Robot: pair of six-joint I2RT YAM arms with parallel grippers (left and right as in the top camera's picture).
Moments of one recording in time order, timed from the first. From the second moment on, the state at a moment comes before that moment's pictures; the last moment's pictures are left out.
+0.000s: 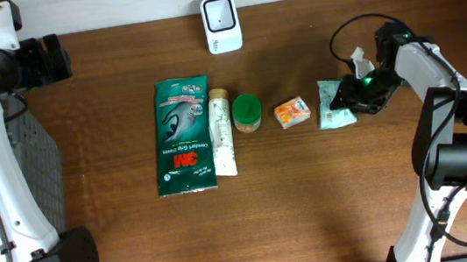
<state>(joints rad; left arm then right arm) 0.21 1.89 2.40 -1.46 0.12 0.02 -0.18 2.16 1.58 -1.02 -0.49 0.00</state>
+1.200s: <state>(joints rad) 0.21 1.89 2.40 -1.46 0.12 0.02 0.07 2.21 1.76 -0.84 -0.07 -0.01</state>
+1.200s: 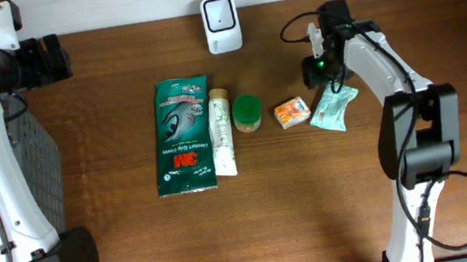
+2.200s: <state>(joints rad) 0.21 1.89 2.40 -1.46 0.12 0.02 -0.22 2.15 1.56 -1.05 -0.41 0.02</state>
